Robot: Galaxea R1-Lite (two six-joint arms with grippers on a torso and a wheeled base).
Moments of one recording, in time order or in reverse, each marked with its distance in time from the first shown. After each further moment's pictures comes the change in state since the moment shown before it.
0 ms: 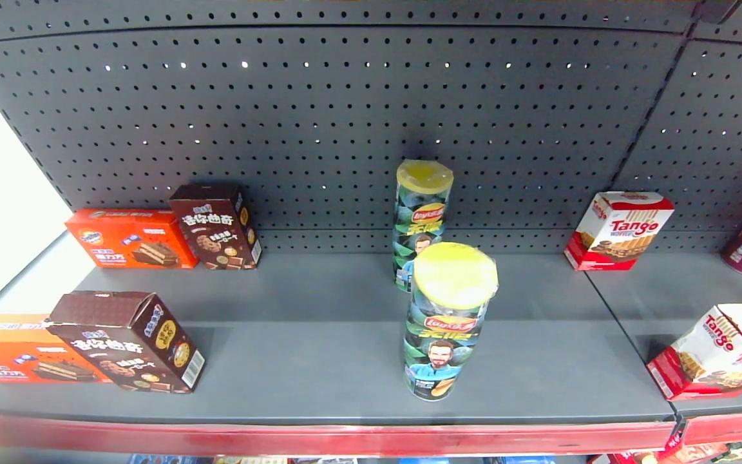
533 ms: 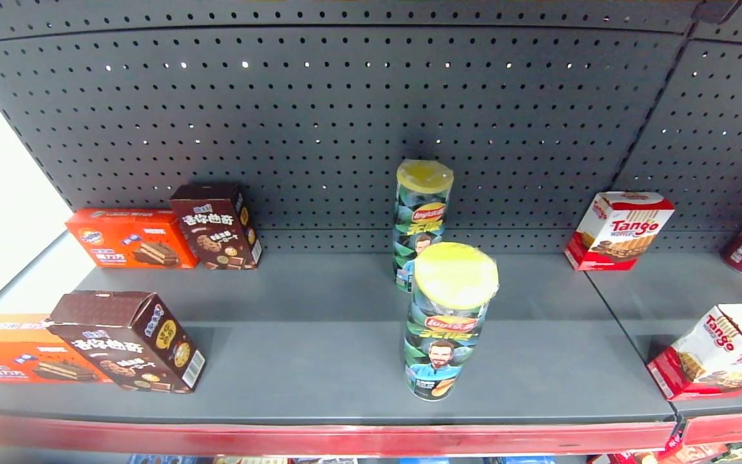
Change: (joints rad) left arm 0.030 -0.112 0.026 0.039 -0.102 -0.100; right arm 0.000 0.000 0.000 0.000 0.000 0.001
